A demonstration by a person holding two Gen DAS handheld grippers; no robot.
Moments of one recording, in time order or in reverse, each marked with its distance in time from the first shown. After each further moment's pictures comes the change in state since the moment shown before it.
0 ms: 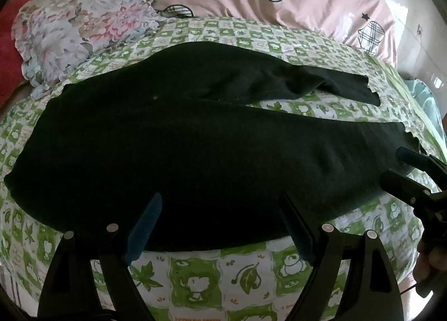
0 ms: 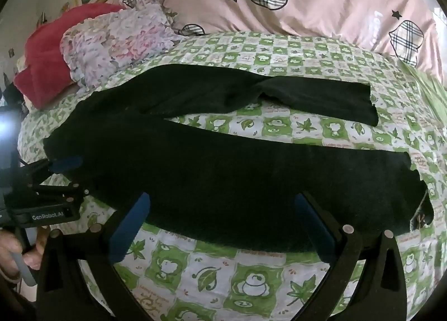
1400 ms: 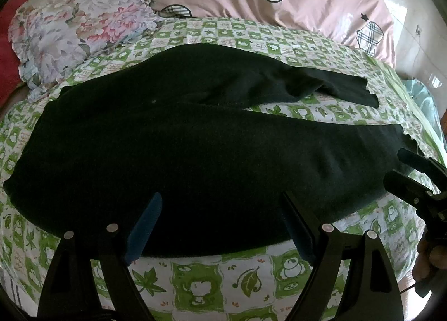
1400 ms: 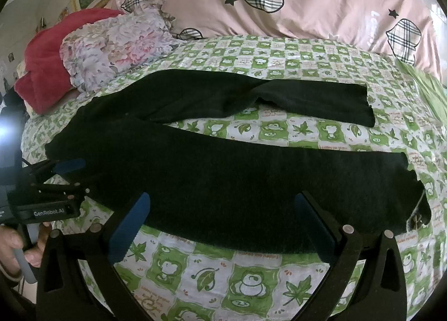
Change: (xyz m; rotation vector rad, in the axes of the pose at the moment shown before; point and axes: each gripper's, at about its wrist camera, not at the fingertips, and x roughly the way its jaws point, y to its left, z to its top) left arm 0.002 -0.001 0.003 0.008 0.010 0.002; right arm -0.005 -0.003 0.003 0.010 -0.011 0.008
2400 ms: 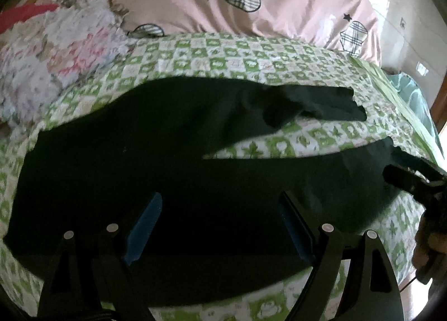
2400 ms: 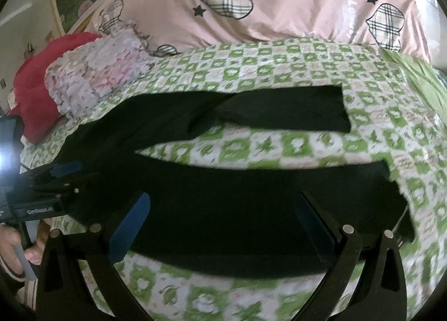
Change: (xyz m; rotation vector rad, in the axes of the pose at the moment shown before) left arm 0.009 -0.026 0.058 0.132 -0.063 -0.012; right arm -0.003 -0.058 0.025 0.104 -0.036 -0.009
